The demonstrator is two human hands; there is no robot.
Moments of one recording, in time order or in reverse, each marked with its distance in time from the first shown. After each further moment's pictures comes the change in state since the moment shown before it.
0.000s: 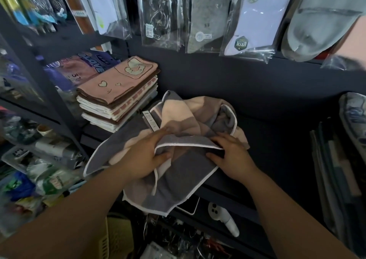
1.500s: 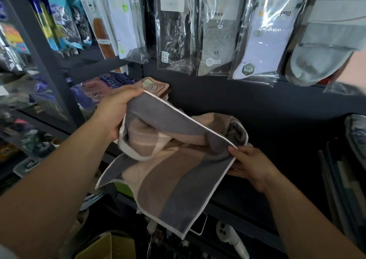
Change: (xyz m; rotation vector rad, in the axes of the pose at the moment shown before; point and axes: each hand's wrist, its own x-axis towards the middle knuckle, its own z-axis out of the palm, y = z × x) left_hand 0.031 0.066 -0.143 -1.025 0.486 -0.278; right_hand 0.004 -0.044 -0.049 1.063 -0.021 0.522
